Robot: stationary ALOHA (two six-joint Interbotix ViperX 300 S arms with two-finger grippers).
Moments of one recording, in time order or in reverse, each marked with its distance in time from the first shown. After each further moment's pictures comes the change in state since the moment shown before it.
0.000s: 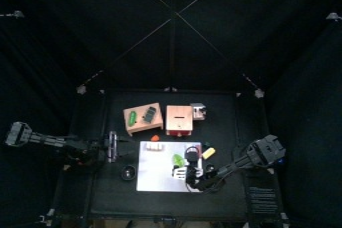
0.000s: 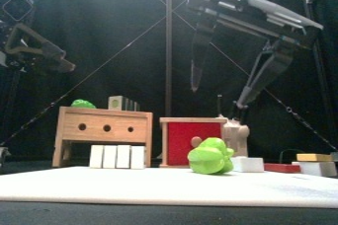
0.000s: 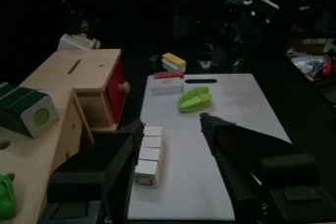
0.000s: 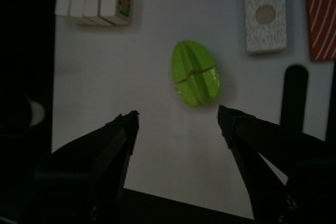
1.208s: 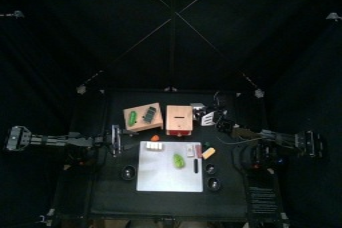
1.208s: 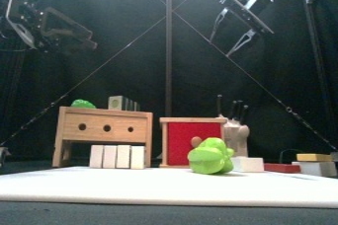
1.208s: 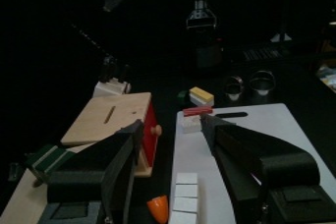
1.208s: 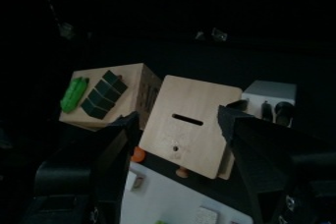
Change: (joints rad) left arm 0.156 0.052 -0.155 0.166 0.029 0.015; right arm -0.712 -0.485 0.055 0.107 -0.278 -0.960
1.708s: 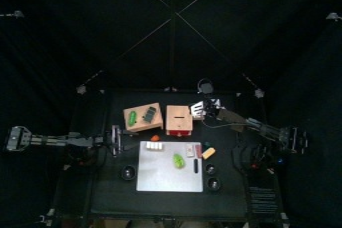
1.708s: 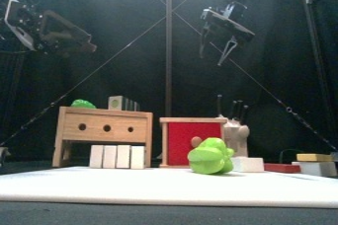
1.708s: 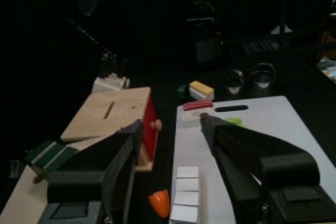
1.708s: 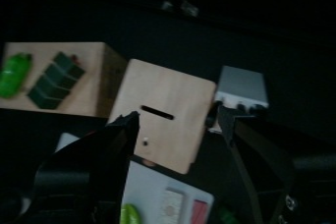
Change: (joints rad) left arm 0.003 0.003 0.015 -0.015 0.002 -0.005; right arm -0.094 0.264 -0.261 0.183 0.331 -0.327
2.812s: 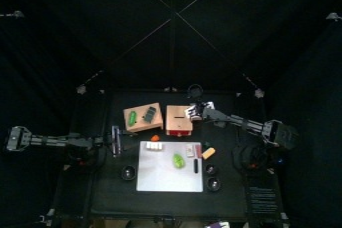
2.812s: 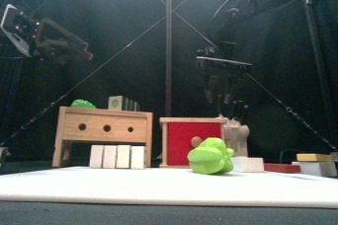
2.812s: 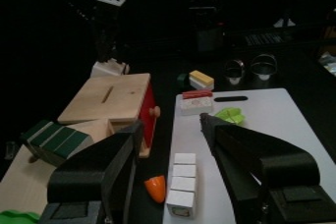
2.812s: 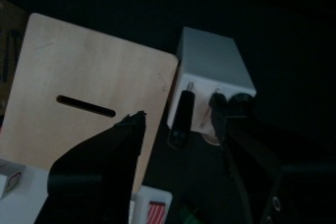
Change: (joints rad) left arm 0.000 0.000 0.025 -0.034 0.000 -0.003; right arm -0.064 0.120 0.137 0.012 -0.147 0.044
